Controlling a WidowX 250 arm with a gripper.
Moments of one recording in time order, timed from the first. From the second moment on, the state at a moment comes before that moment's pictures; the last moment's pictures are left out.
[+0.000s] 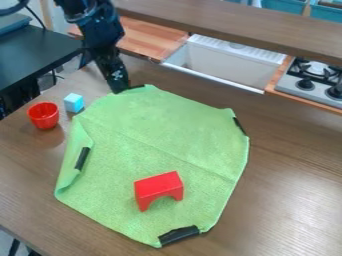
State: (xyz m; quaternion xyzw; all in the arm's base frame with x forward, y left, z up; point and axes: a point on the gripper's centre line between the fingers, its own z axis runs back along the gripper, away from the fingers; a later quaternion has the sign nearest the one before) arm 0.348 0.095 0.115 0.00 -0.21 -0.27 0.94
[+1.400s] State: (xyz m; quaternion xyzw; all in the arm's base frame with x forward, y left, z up) arm 0.461 0.153 0.049 0.03 -0.16 -0.28 0.95
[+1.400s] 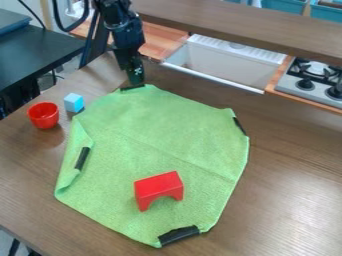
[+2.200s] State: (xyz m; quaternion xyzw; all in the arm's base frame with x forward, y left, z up) arm 0.458 0.167 0.011 0.04 -0.12 -0.27 0.95
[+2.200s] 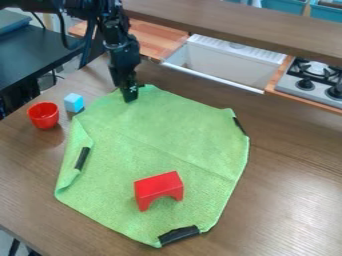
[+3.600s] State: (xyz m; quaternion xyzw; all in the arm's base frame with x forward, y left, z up) arm 0.410 0.118 0.045 0.00 -0.17 -0.33 0.93
